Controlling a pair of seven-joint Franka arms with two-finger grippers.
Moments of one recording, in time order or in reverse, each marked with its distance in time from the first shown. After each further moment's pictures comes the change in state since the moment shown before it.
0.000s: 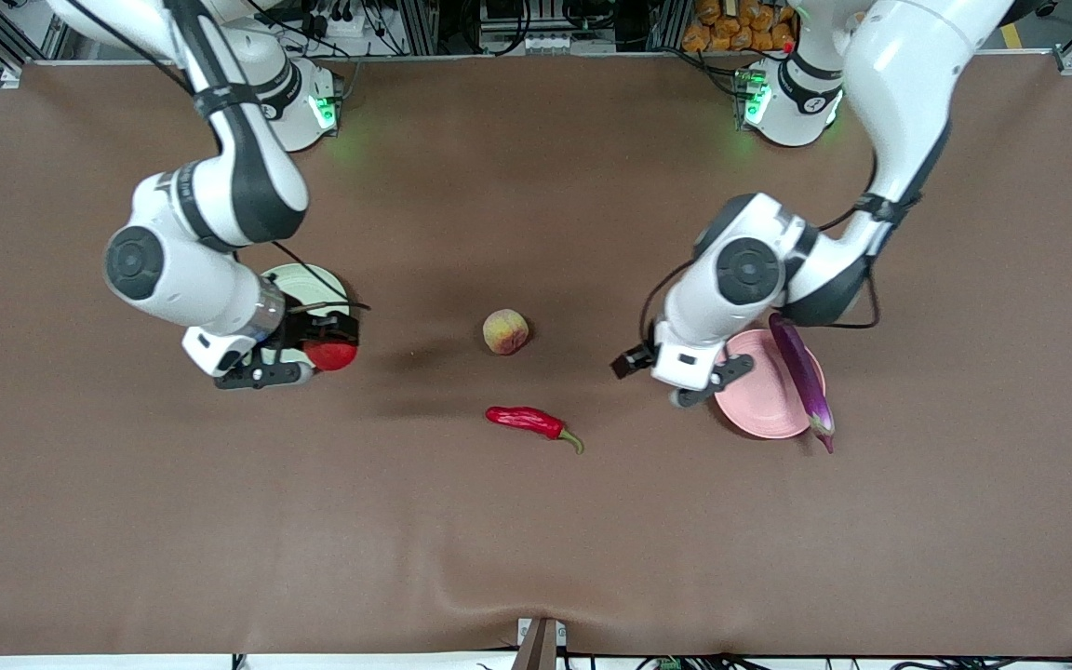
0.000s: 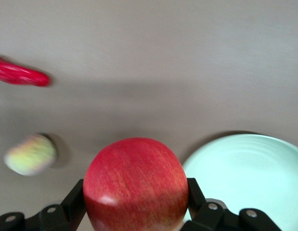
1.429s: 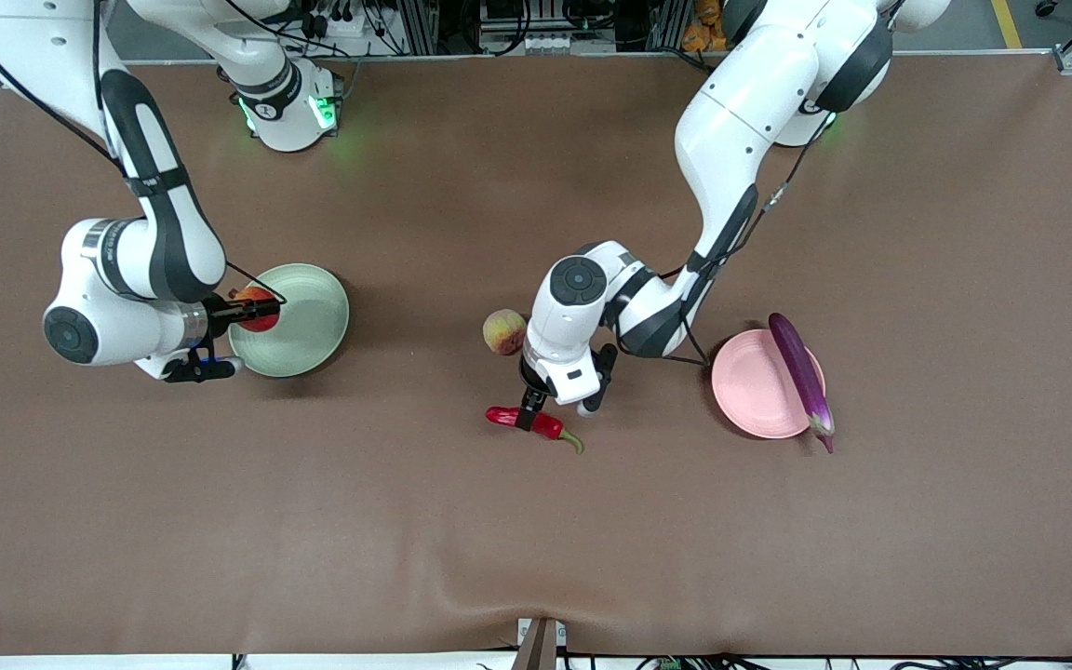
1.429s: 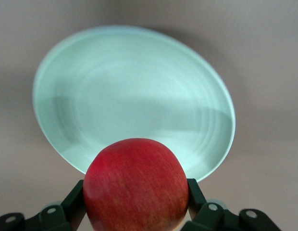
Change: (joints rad) left arm -0.524 0.361 0.417 0.366 0.000 0.323 -0.757; right arm -0.218 0.124 0.002 -0.088 -0.086 -0.222 -0.179
